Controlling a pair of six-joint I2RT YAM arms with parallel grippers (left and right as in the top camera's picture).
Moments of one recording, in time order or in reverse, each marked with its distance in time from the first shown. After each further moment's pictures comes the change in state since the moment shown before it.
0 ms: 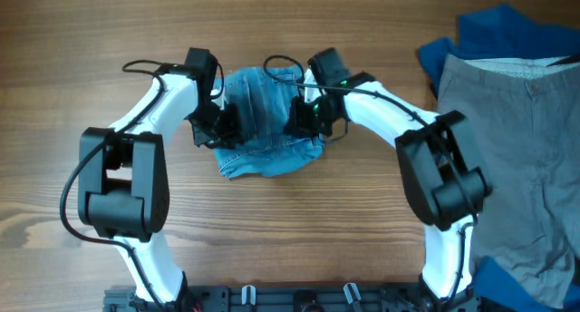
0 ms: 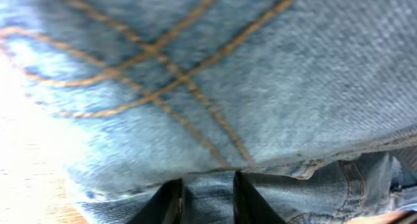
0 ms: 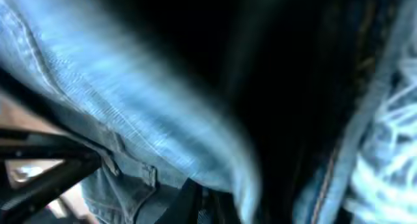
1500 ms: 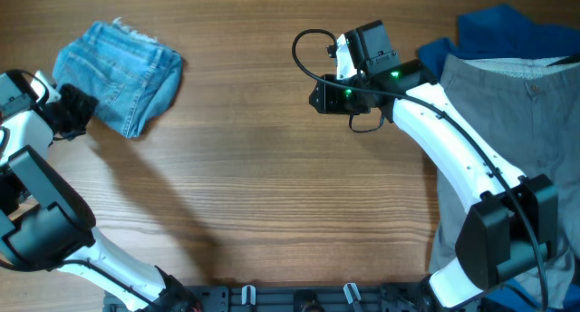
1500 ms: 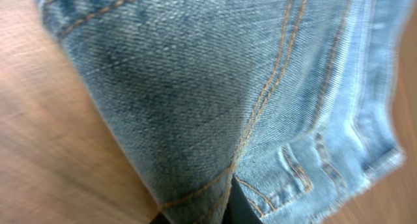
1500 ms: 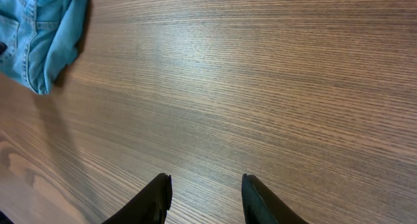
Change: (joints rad) left arm 0.751 -0.011 -0.047 0.600 0.112 -0.031; right arm -0.060 -0.379 -0.010 -0.166 0.238 -0.187
